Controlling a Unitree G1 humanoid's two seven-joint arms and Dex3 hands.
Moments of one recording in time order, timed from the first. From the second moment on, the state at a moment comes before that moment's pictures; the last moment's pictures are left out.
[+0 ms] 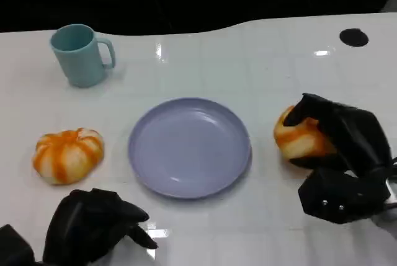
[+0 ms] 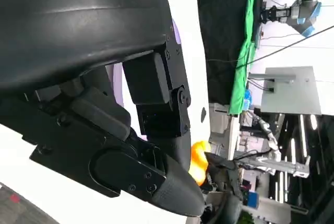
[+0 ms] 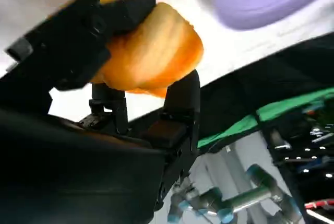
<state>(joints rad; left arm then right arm) -0.01 -0.03 0.14 0.53 -0.35 -0.48 -0.64 -0.46 -0.29 0.34 0.71 -0.49 -0.51 -0.40</state>
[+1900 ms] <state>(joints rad) 0.00 -0.02 0.14 0.53 -0.34 -0.48 -0.64 -0.54 -0.04 0.40 0.58 -0.48 -0.30 0.09</state>
